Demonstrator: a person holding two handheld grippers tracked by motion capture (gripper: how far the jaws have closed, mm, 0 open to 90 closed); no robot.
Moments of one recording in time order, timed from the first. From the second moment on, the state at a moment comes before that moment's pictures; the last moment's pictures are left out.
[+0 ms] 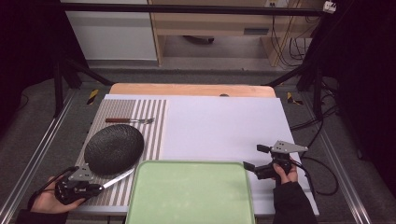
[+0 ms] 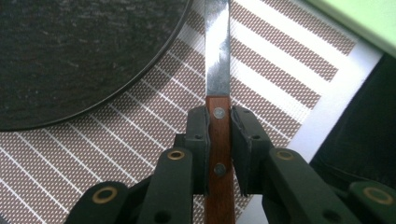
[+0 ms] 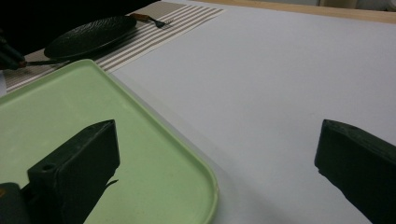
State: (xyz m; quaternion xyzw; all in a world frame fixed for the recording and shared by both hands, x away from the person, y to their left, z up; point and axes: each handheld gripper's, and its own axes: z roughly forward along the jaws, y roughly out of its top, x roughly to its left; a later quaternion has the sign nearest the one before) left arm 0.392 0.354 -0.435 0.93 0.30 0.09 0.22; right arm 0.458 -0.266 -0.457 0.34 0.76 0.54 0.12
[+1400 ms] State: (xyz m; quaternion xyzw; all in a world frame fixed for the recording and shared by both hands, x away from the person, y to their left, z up) left arm 0.389 0.279 -0.414 0.88 0.33 0.13 0.32; right arm 0.458 -0.266 -0.456 0.34 0.76 0.54 0.12
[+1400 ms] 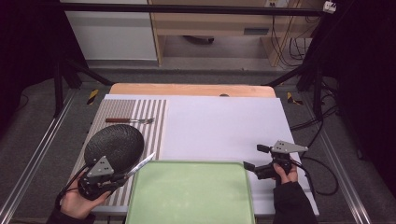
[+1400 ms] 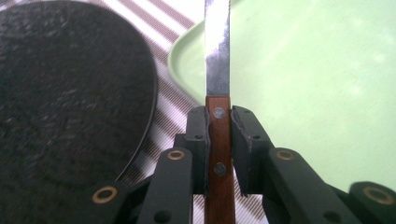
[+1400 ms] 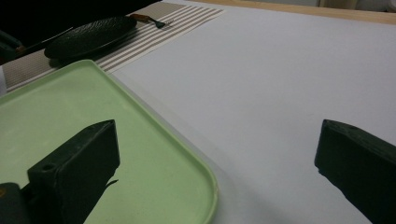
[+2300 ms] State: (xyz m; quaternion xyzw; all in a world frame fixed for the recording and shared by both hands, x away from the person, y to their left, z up) left arm 0.371 0.228 -0.414 0.87 0.34 0.12 0.33; right arm 0.458 -0.267 -0.456 0.34 0.76 0.54 0.12
